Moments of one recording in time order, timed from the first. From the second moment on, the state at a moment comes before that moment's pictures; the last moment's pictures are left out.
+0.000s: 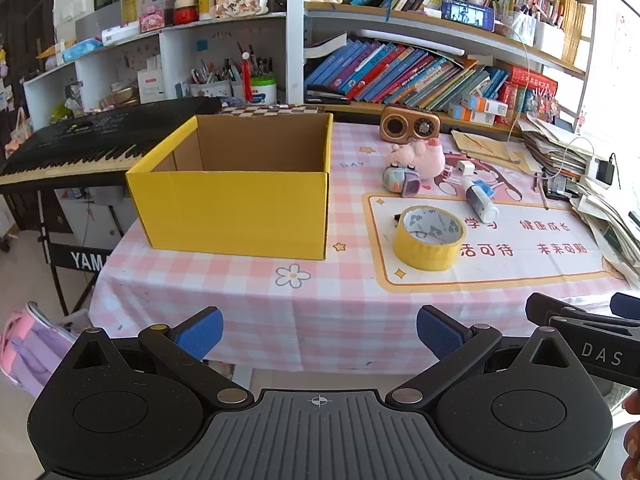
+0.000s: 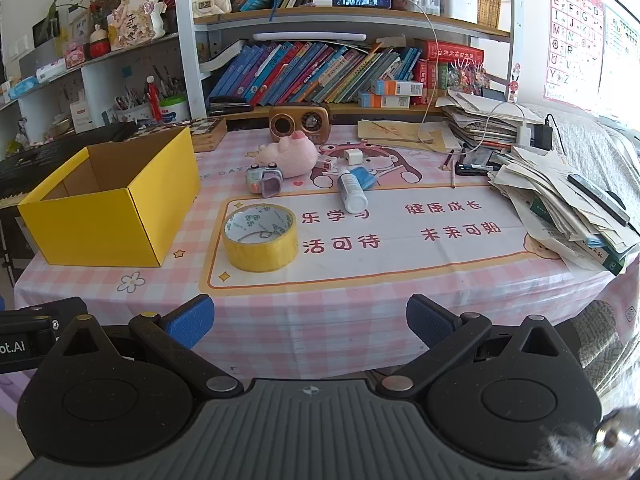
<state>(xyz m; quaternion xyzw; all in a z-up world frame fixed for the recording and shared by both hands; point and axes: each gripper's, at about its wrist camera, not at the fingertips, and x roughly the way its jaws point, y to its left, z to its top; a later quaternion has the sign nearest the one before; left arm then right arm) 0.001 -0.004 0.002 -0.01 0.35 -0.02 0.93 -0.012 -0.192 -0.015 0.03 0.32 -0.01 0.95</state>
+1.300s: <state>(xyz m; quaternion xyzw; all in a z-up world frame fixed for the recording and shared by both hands) 0.015 -0.007 -0.014 0.05 0.37 -0.02 0.93 -0.006 -0.191 -0.018 0.02 0.32 -0.01 0.95</state>
